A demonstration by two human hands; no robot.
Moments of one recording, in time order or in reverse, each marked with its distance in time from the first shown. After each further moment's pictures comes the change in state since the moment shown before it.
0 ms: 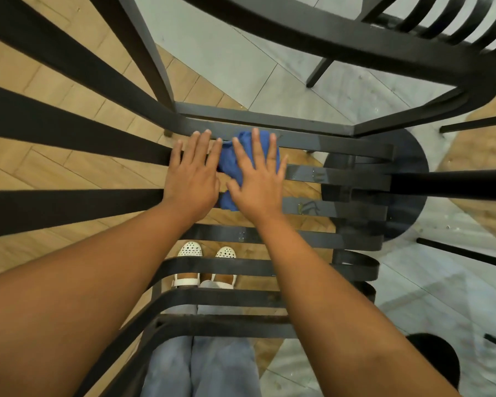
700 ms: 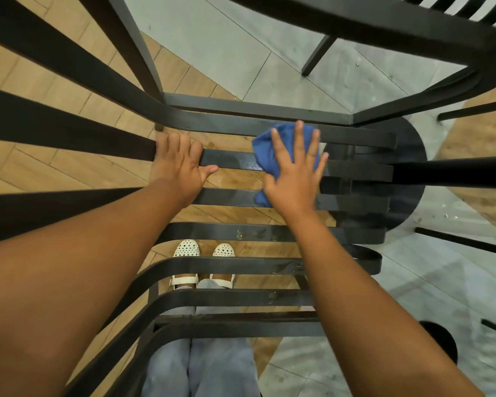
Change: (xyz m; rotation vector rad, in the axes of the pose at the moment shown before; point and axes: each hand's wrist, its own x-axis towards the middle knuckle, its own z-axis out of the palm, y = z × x) left_hand 0.021 -0.019 0.013 0.273 -0.070 0.010; right_hand -0.008 0.051 -0.015 -0.013 0.072 0.166
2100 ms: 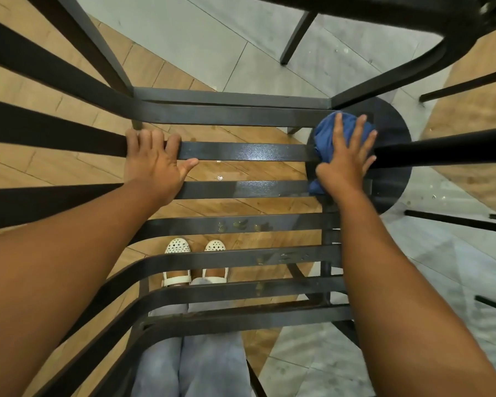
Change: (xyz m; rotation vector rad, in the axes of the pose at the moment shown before) left_hand 0.001 0.010 0.015 -0.086 0.048 -0.033; right_hand 0.008 0.088 -0.045 0.033 -0.143 0.439
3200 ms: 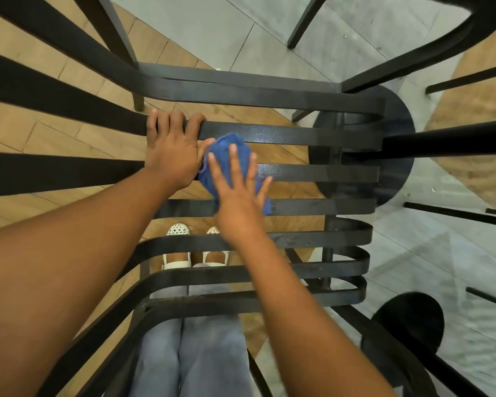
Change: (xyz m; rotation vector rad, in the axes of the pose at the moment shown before) left_hand -0.001 0.014 0.014 -0.291 0.102 0.054; right_hand -0.137 -0.099 0.079 -0.020 -0.242 -0.390
